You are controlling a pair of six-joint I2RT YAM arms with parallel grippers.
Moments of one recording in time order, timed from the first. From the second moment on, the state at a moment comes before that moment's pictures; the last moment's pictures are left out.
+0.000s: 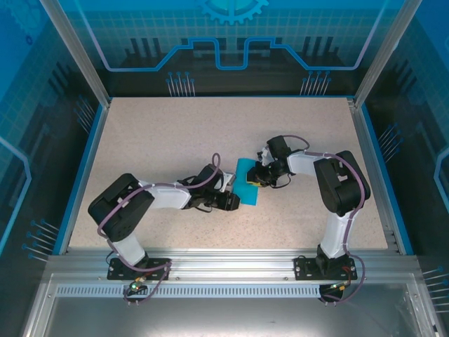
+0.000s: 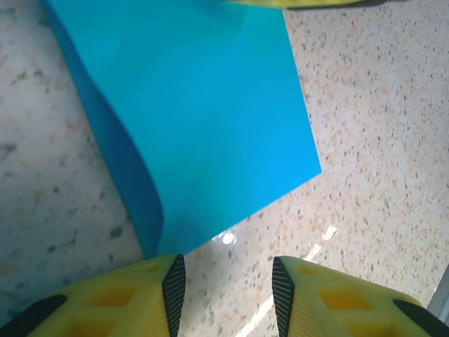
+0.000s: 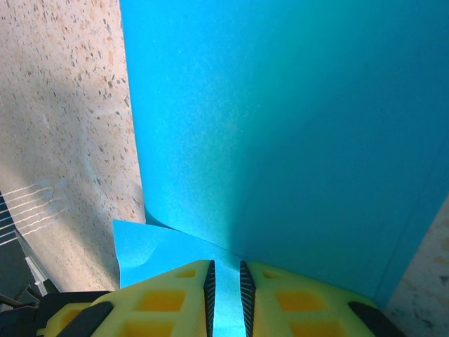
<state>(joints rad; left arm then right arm) -0.70 1.70 0.74 0.05 0.40 -0.52 0.35 1.91 1.04 -0.33 -0.61 0.57</state>
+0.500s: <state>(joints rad) -0.59 1.63 0.87 -0.09 0.49 -0.53 0.35 1.91 1.04 -0.34 -0.61 0.56</state>
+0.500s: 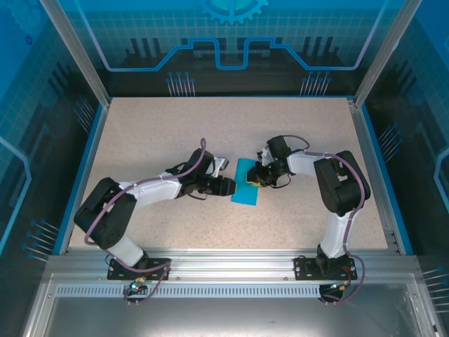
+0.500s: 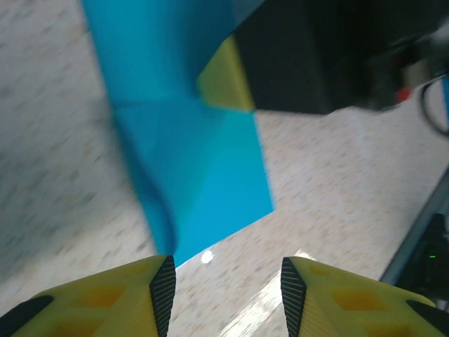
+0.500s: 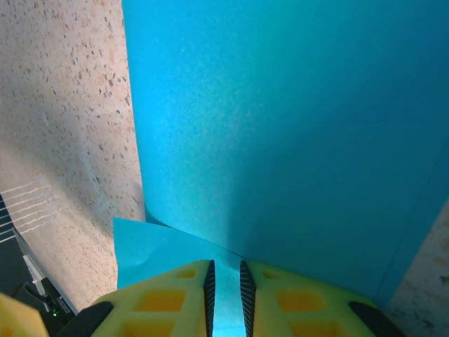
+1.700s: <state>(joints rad) -0.66 1.84 0.95 -0.11 0.47 -0.51 0.34 1.76 1.03 -0.41 -0.60 0.50</state>
